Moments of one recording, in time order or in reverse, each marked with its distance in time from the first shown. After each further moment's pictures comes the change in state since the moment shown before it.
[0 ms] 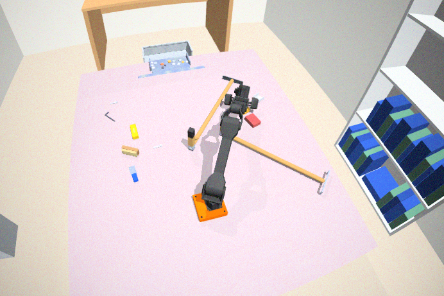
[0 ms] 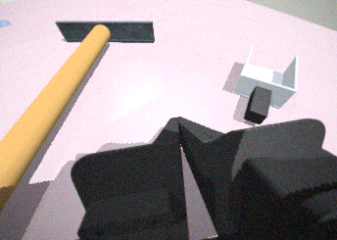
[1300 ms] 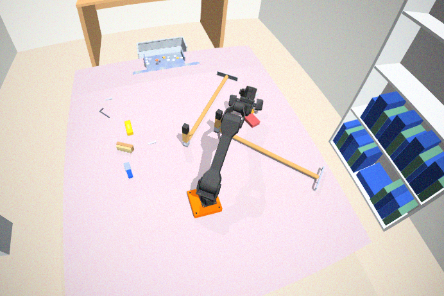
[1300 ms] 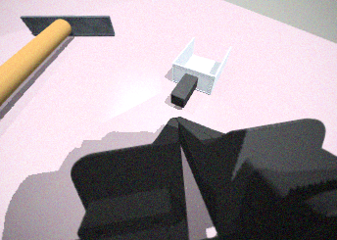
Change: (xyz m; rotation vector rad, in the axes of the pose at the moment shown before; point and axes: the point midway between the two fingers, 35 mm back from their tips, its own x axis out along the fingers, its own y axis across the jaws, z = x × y) arm -0.023 -0.060 -0.016 -0.007 0.008 -0.002
